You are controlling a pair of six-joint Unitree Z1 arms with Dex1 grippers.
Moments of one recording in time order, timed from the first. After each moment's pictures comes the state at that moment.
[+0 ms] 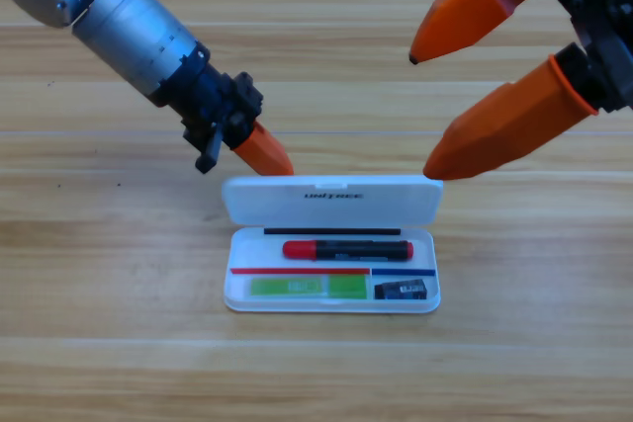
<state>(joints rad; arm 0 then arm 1) -0.44 2.11 -1.50 0.71 -0.69 0.89 0.90 1.60 -1.66 0.96 0.45 -0.50</state>
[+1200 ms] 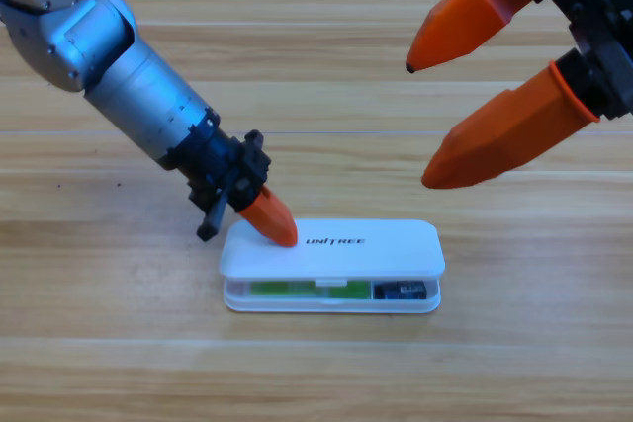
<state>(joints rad) -0.50 2.10 -1.29 0.53 -0.67 0.92 0.90 1.60 -1.66 0.96 0.47 -0.50</state>
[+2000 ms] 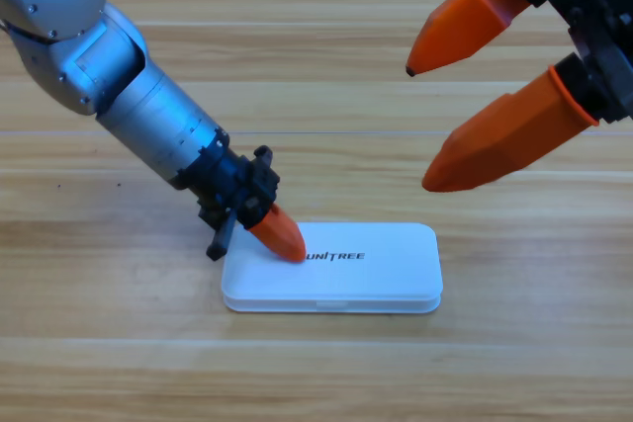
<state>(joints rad) -0.52 2.11 -1.23 0.42 -0.65 0.91 0.90 1.60 -1.65 0.96 0.47 -0.50</state>
